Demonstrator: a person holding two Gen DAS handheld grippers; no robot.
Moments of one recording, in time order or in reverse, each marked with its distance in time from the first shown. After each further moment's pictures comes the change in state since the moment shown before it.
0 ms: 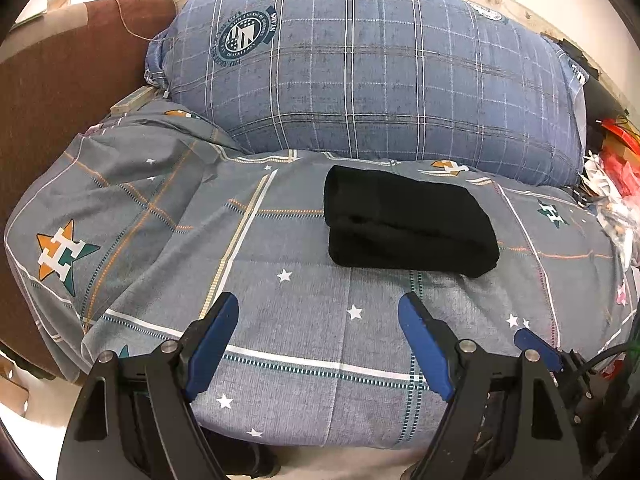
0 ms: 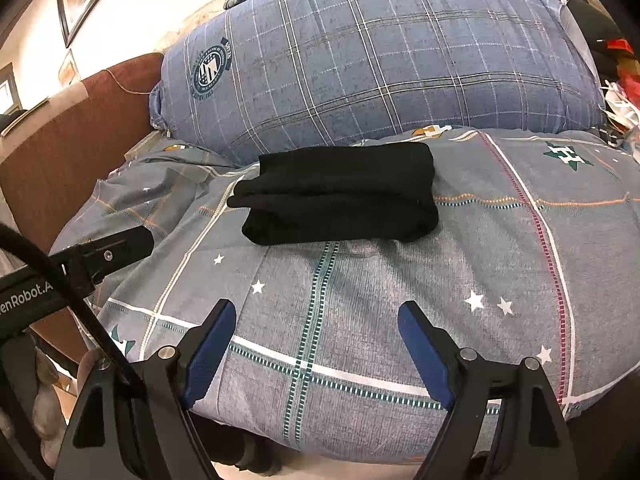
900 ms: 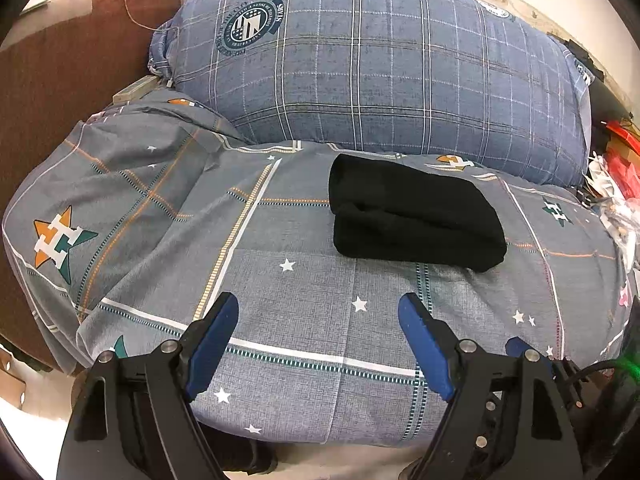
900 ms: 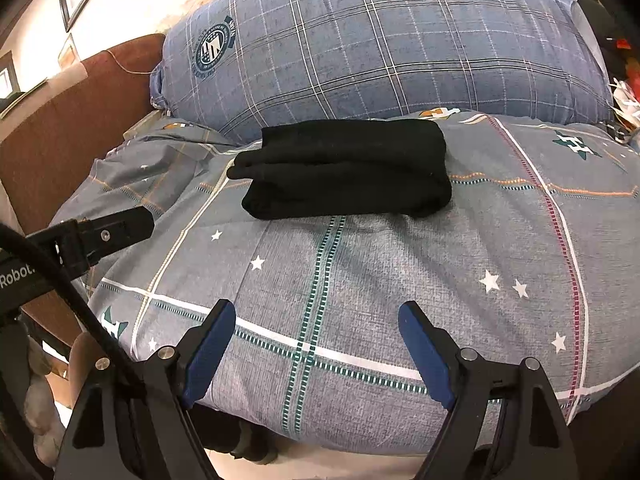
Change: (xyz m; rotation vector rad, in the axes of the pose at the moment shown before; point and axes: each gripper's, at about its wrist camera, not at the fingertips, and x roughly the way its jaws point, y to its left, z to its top) left arm 0.007 0.004 -0.008 -0.023 0.014 0.004; right arm 0.015 0.005 -0.012 -0.022 0.053 -0.004
